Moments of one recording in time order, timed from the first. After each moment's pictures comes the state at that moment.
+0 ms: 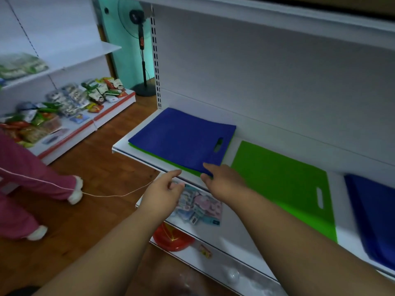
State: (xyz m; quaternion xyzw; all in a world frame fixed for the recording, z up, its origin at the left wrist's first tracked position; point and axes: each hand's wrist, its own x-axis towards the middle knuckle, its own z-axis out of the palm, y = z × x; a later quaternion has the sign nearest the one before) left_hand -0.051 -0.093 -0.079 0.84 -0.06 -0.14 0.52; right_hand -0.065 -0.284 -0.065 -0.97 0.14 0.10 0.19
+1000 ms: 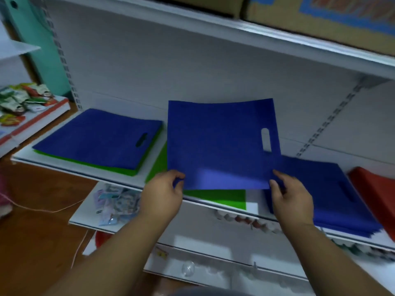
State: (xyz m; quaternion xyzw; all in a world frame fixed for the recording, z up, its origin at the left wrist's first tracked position) left_hand -0.134 -0.241 -0.073 0.88 -0.24 0.03 0.42; right_hand -0.310 -0.473 -0.046 -0.86 0.37 -0.30 0.17
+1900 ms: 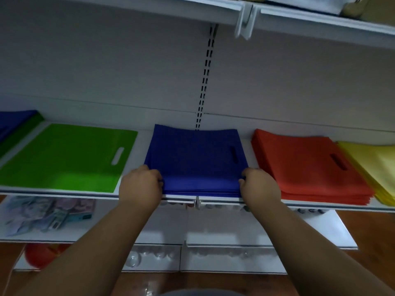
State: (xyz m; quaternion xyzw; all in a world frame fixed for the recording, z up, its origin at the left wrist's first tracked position) left_hand -0.322 -0.498 -0.094 0.91 -0.38 0.08 0.14; right_hand -0.522 -0.706 -0.067 -0.90 0.44 -0.04 0.06
